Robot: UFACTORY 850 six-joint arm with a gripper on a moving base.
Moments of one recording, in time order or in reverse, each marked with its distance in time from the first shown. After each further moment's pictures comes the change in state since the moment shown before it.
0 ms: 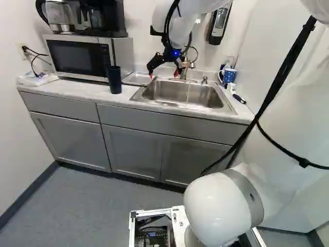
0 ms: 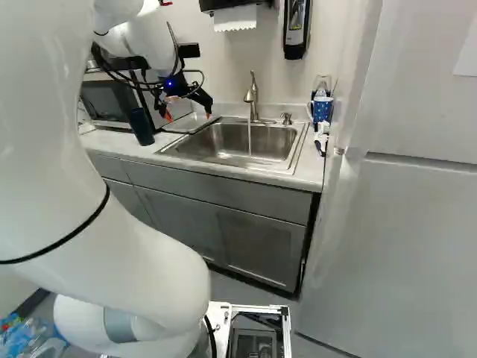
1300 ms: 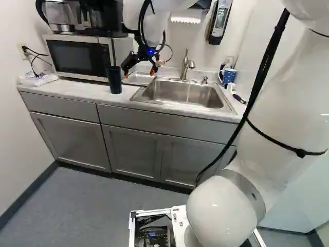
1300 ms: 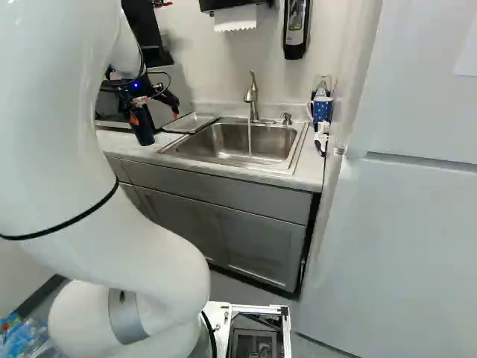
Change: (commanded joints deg) arm 12.6 -5.1 -5.0 0.0 0.2 0.0
